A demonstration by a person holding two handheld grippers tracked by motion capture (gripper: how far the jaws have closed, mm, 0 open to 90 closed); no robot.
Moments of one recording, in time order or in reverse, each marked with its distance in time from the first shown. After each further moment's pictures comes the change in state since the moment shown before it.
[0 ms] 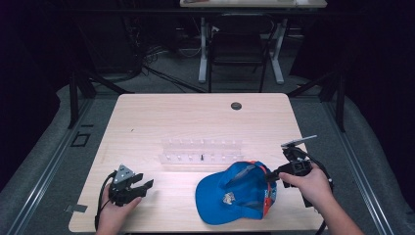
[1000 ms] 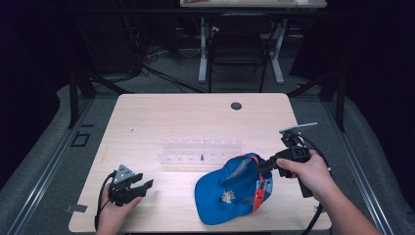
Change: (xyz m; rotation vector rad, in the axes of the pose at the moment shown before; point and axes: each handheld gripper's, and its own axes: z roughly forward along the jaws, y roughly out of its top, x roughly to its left) left arm 0.000 0.000 0.000 -0.003 0.003 0.000; right arm 0.038 0.020 -0.030 0.022 0.211 0.068
